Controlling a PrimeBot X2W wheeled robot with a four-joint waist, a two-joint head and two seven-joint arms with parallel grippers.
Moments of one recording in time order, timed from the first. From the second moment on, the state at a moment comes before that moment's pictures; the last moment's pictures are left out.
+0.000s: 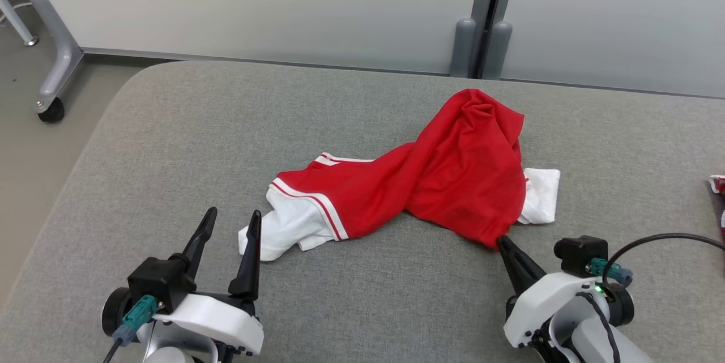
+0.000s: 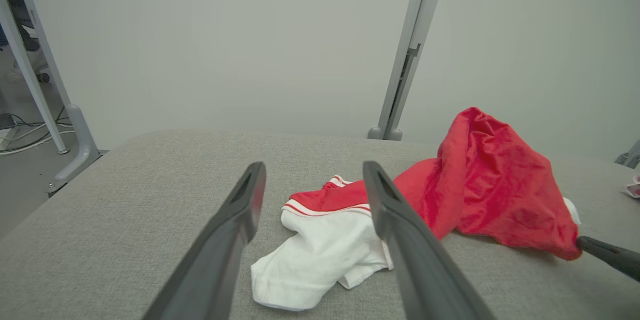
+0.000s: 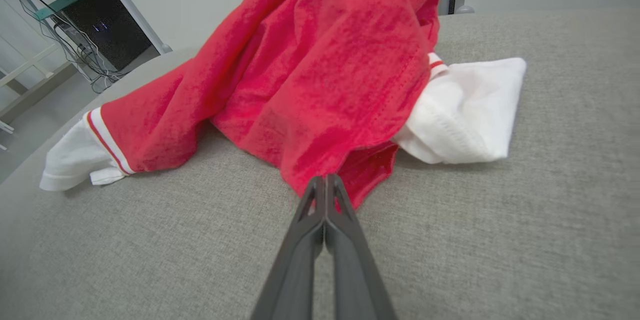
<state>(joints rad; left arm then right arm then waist) -0.13 0.29 -0.46 0.12 -0.56 0.18 -0.22 -0.36 -0.14 0.52 0.68 0.62 0.13 -0.19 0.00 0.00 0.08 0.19</state>
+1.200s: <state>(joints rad) -0.07 0.32 -0.44 0.13 -0.59 0.20 -0.23 0.02 -0.76 0.44 0.08 1.43 0.13 0.26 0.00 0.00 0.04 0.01</state>
